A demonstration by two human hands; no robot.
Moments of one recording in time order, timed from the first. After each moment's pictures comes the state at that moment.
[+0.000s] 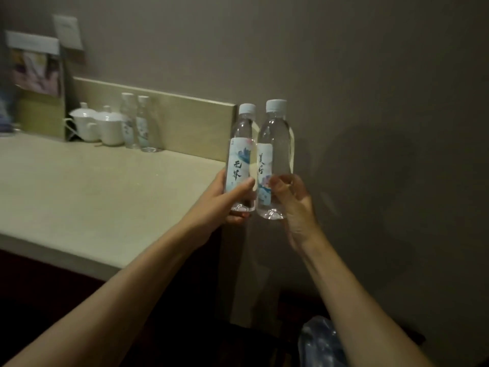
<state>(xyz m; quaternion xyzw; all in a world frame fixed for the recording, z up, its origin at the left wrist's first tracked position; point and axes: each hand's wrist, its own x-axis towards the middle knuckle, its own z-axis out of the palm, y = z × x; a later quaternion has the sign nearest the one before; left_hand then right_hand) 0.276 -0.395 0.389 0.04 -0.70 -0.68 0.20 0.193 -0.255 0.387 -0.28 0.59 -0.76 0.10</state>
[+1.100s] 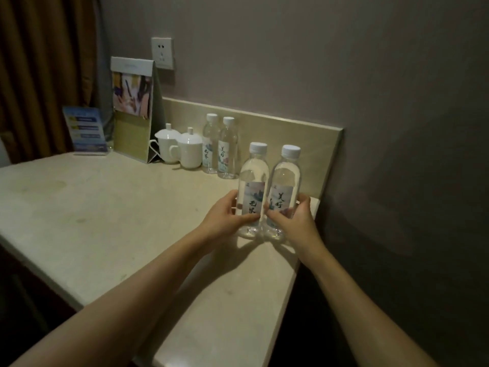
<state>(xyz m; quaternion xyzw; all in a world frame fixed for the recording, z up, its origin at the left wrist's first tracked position) 0.238 -0.638 0.363 0.18 -0.77 -0.56 0.23 0.117 -0.512 0.353 -0.32 0.66 -0.65 0.18</state>
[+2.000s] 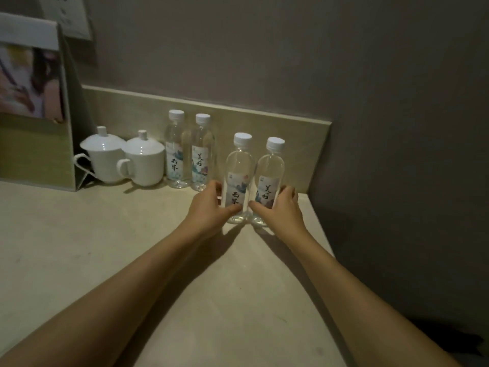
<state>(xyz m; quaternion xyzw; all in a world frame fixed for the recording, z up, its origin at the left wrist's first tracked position) 0.178 -0.781 0.357 0.12 -0.85 -0.47 0.20 0.127 -0.631 0.371 -0.11 0.91 -0.39 -0.04</state>
